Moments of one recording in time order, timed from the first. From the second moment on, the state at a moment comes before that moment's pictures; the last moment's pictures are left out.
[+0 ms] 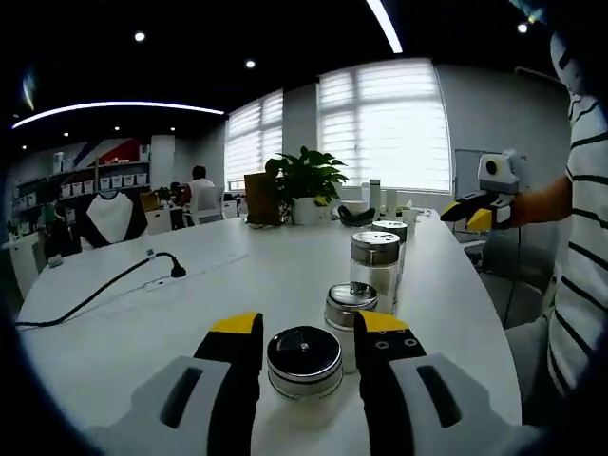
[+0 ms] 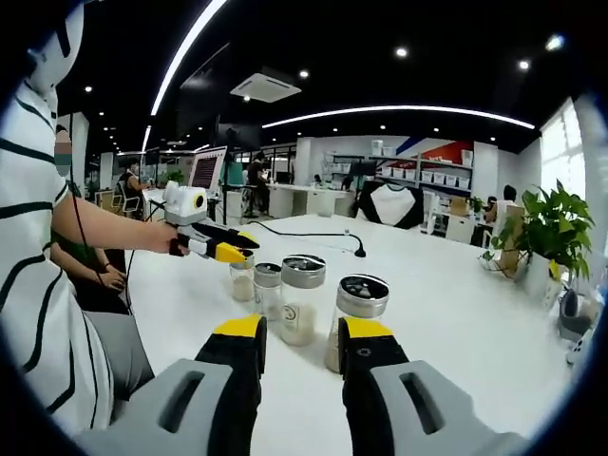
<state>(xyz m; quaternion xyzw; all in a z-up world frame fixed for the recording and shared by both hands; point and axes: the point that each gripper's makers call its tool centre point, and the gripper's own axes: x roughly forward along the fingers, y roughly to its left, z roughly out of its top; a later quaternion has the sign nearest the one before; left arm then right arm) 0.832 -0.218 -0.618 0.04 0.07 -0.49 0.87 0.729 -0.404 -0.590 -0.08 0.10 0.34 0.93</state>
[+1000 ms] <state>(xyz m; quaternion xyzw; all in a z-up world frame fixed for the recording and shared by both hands) 0.835 -0.196 -0.617 0.01 0.06 -0.33 0.94 0.734 -0.409 -0.569 0.00 0.07 0.29 0.95</state>
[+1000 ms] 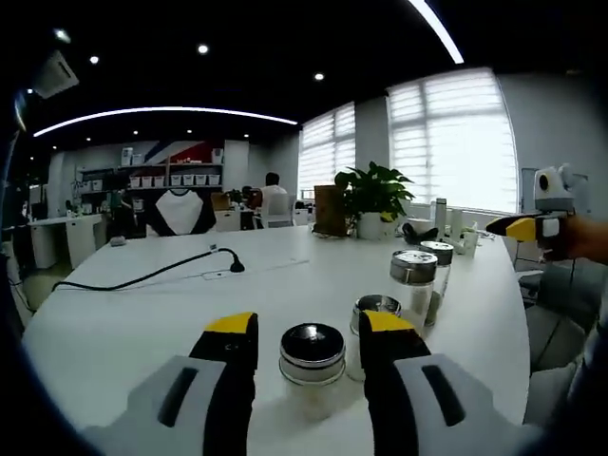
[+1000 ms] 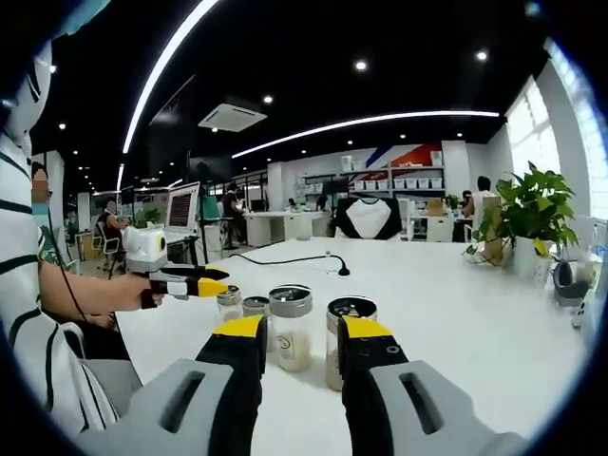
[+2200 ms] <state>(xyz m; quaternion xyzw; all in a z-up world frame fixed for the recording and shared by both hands) 0.839 -0.205 -0.641 0.02 0.10 -0.35 0.93 0.726 -0.409 -0.573 0.02 0.07 0.28 0.96</state>
